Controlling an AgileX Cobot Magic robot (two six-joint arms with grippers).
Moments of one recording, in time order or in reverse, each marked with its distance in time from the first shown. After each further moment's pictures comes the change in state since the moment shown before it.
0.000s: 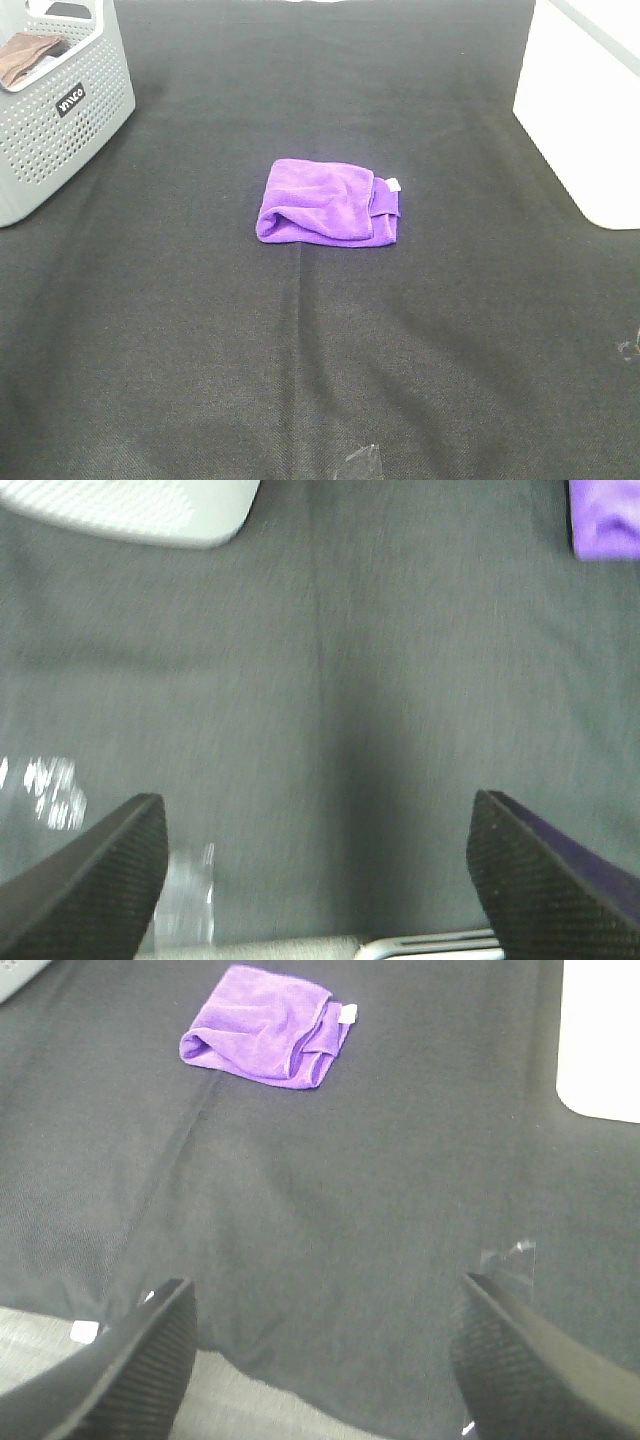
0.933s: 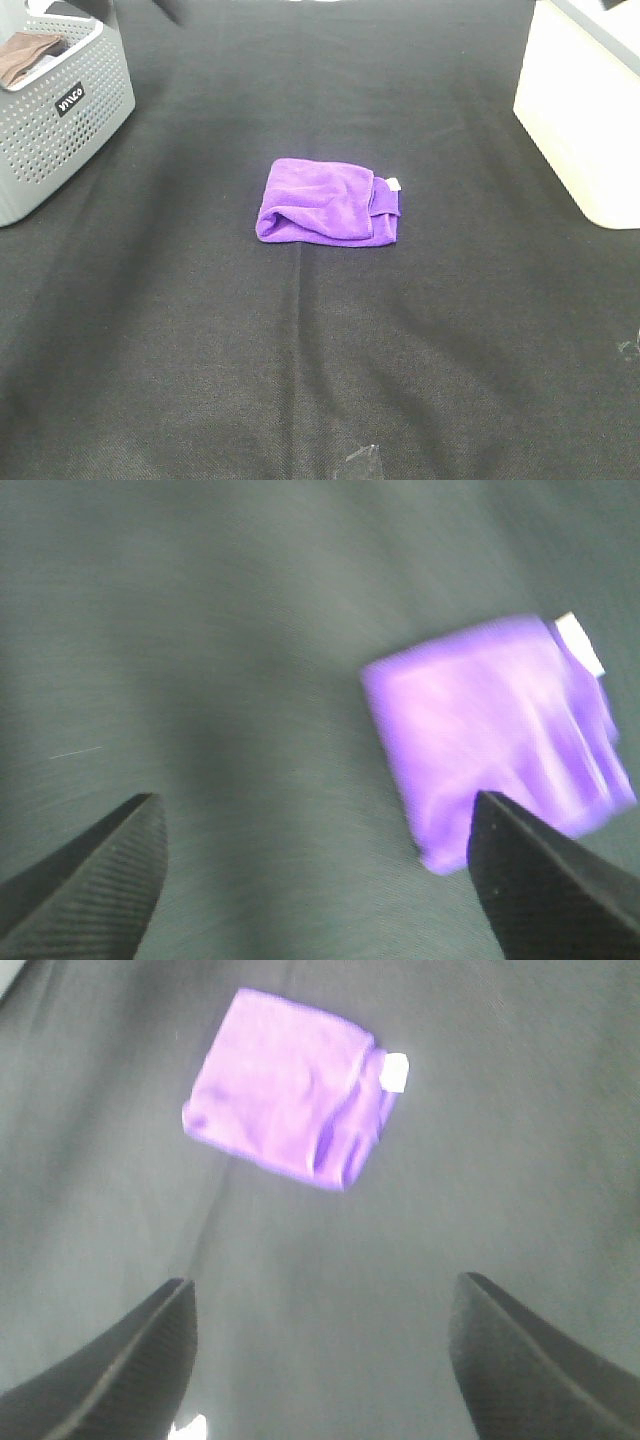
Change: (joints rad) left arm -0.149 1.411 -1.324 -0.177 0.003 0.050; right arm 0.000 1.056 -0.689 0.106 -0.002 -0.073
